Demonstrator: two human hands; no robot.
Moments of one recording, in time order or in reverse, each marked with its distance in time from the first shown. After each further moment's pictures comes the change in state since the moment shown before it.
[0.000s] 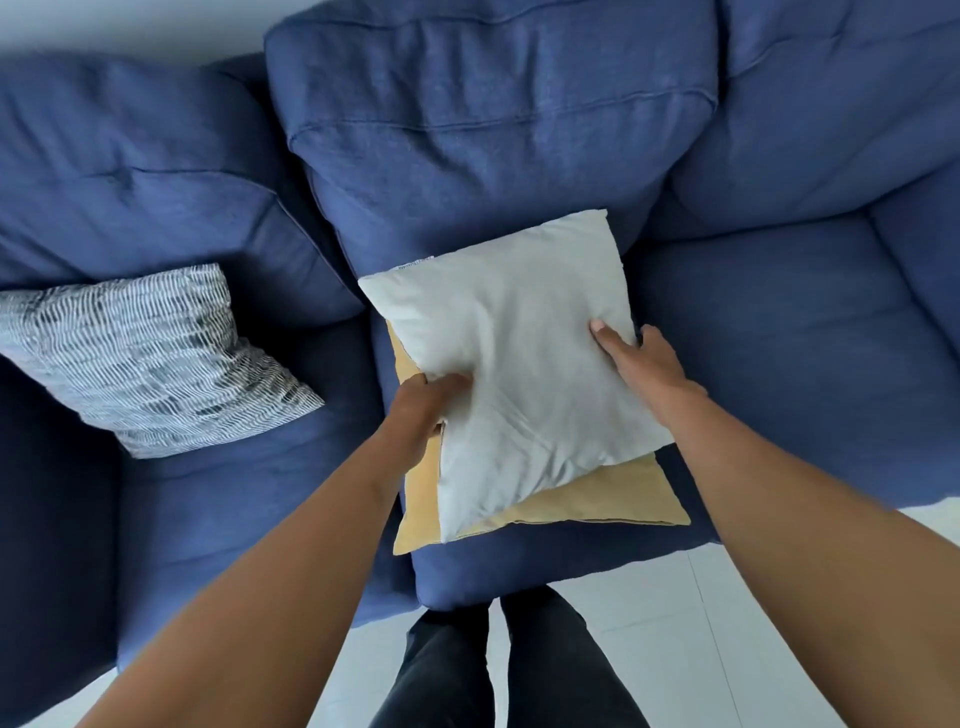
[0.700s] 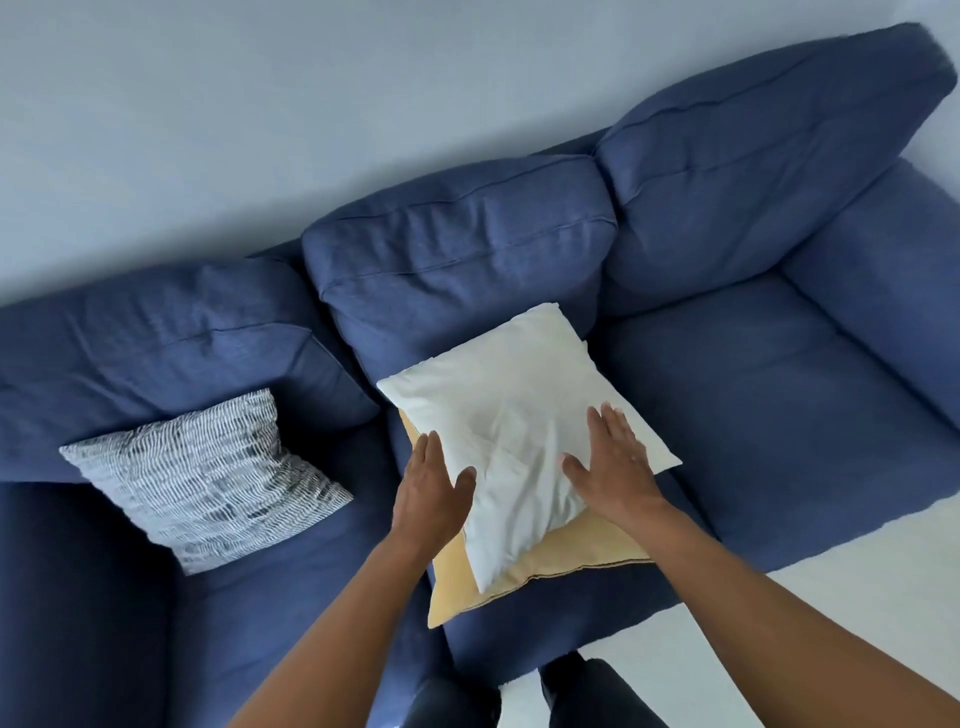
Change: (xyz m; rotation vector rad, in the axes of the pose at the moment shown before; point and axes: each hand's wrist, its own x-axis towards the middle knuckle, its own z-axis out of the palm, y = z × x) left_hand -0.105 -0.006 -0.009 0.803 0.189 0.563; right_hand -0.134 0.020 0.010 -0.560 0.116 -0.379
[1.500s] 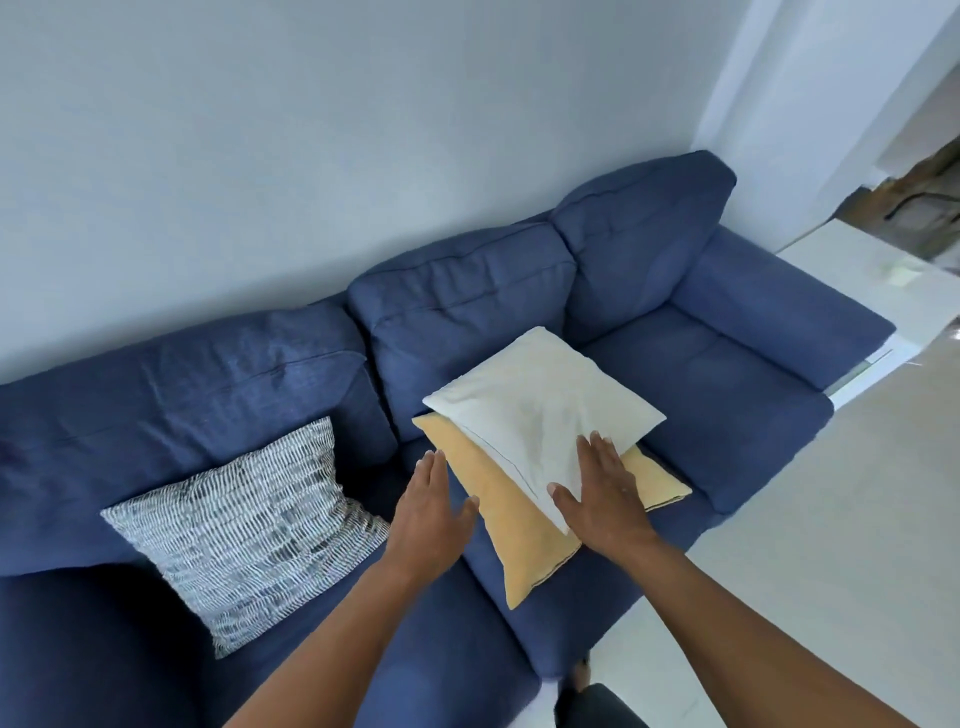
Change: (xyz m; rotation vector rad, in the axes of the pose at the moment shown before) left_hand -0.082 -0.160 -0.132 0.046 -0.045 0.481; right_hand -0.188 -0.172 0.103 0.044 0.320 0.128
